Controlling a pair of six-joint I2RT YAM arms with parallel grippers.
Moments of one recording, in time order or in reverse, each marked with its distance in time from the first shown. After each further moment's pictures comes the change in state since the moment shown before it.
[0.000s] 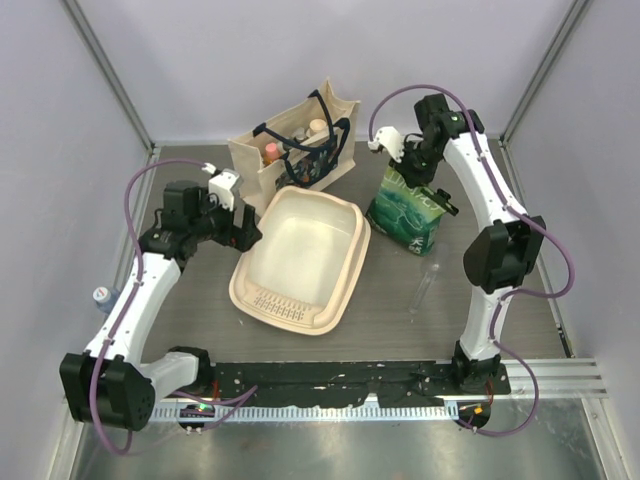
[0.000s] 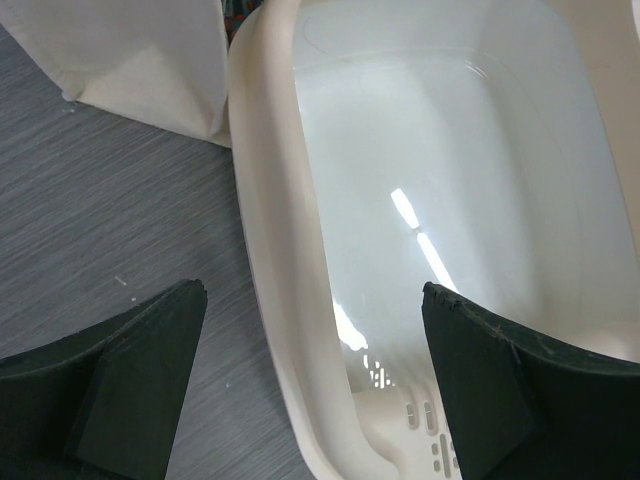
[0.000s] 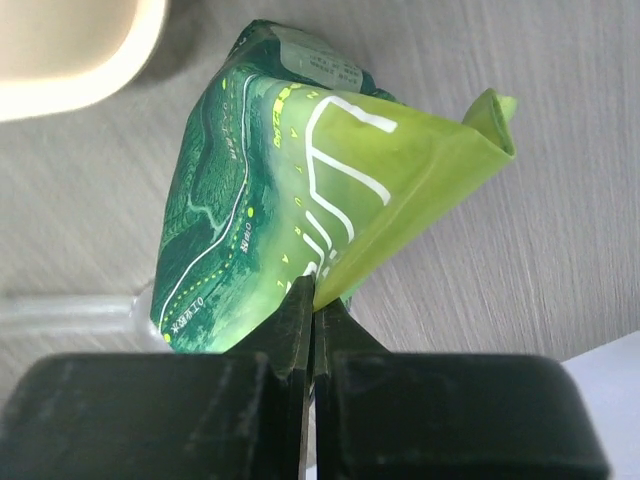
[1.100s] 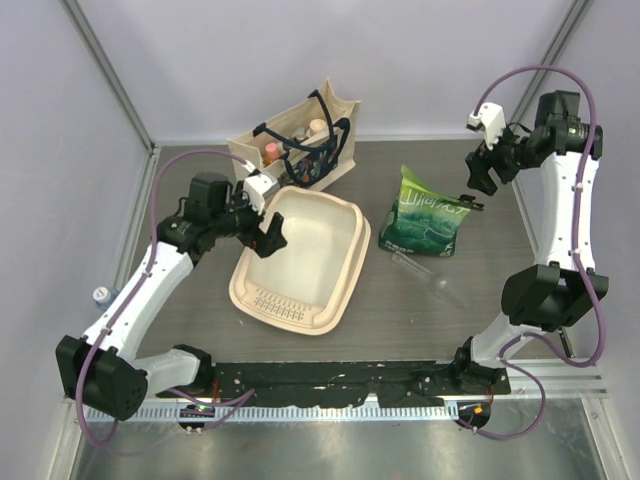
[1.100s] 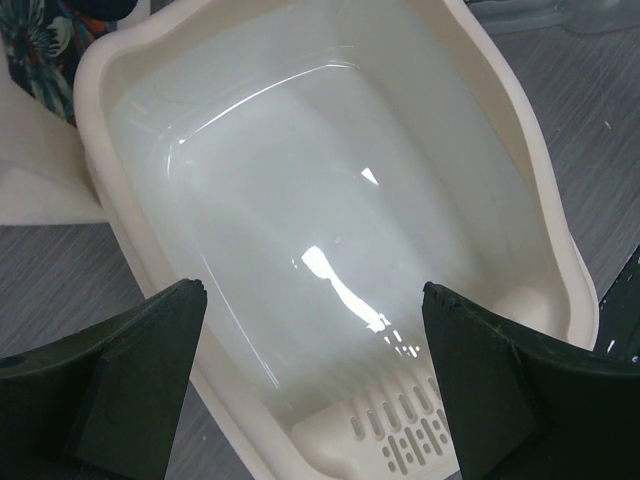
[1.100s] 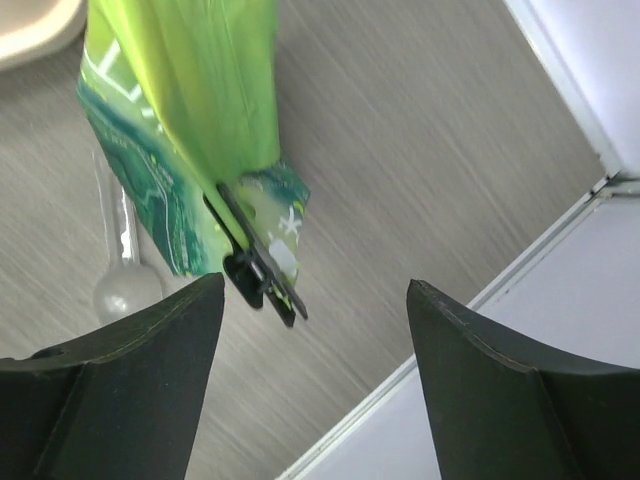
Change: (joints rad) left arm -0.190 0.062 0.119 -0.073 0.053 0.103; right arm -0.423 -0.322 -0.126 -0.019 -0.334 -0.080
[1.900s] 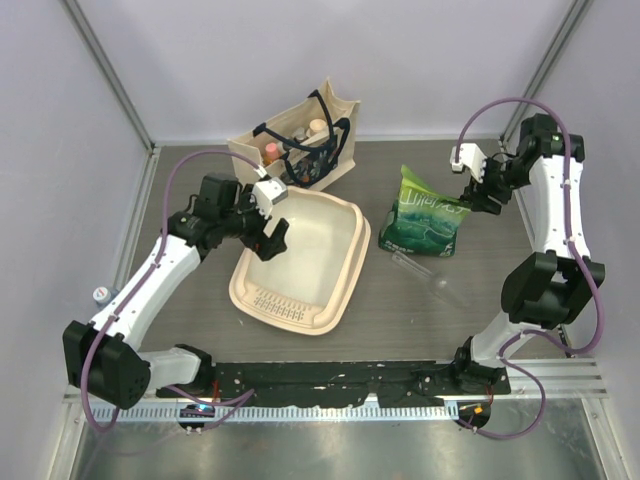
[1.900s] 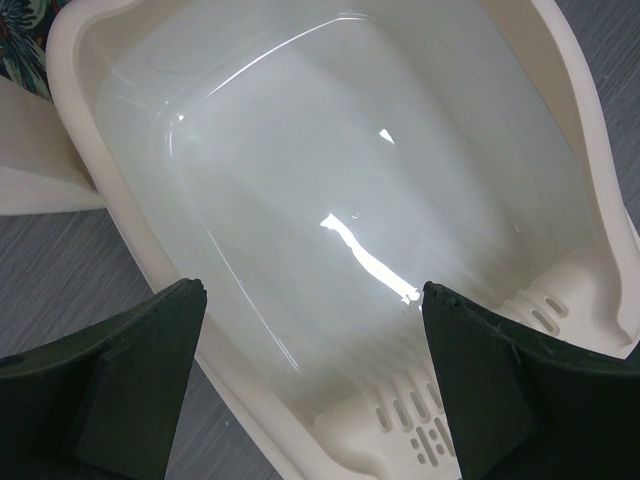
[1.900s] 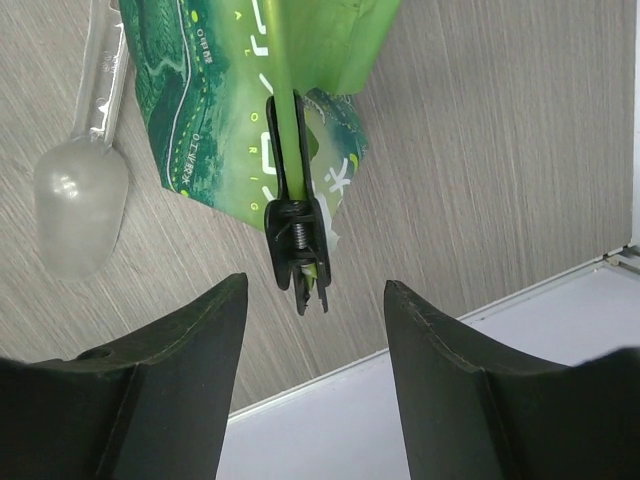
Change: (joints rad) left arm -0.039 0.065 0.018 -0.047 -0.047 0.103; right arm -0.036 0.026 -0.164 -0.103 0.044 -0.500
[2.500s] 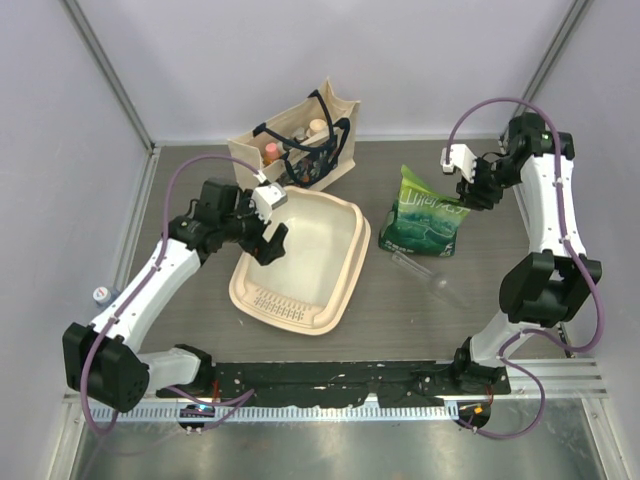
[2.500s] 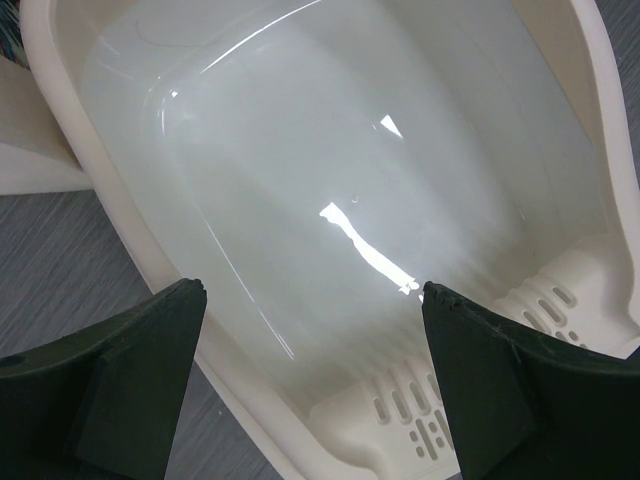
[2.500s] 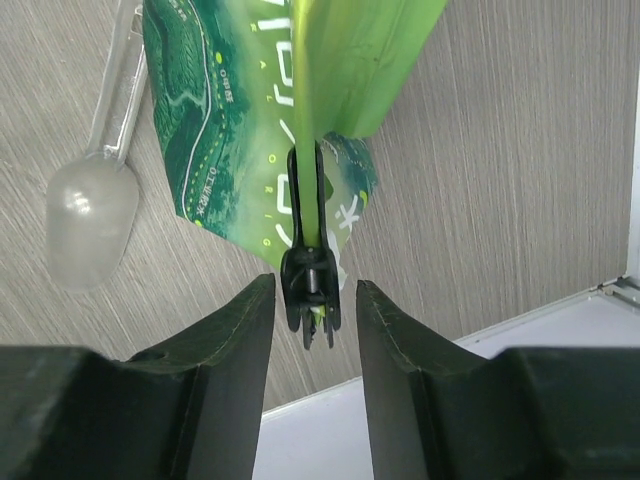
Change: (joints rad) left arm 0.000 -0.017 -0.040 0.002 -0.014 -0.001; right arm 0.052 0.003 -0.003 -0.002 0.007 0.003
